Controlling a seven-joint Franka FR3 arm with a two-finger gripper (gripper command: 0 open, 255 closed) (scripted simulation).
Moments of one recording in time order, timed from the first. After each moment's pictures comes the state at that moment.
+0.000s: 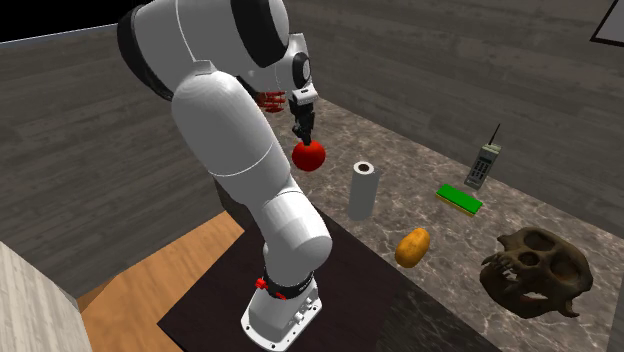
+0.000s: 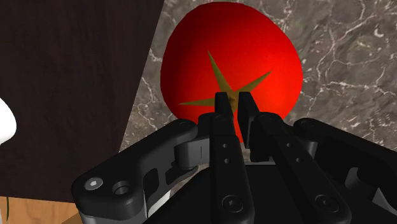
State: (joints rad) arm -0.52 -0.31 1.02 -2.44 0.16 2.21 1.80
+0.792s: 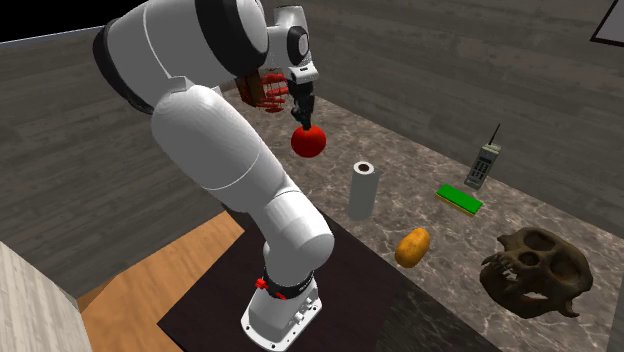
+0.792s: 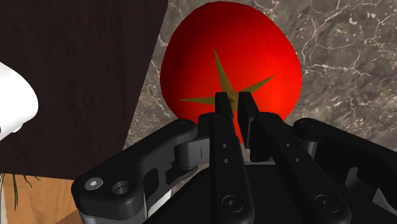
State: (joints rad) arm -0.46 -0.42 0.91 -2.36 0.21 2.02 1.73
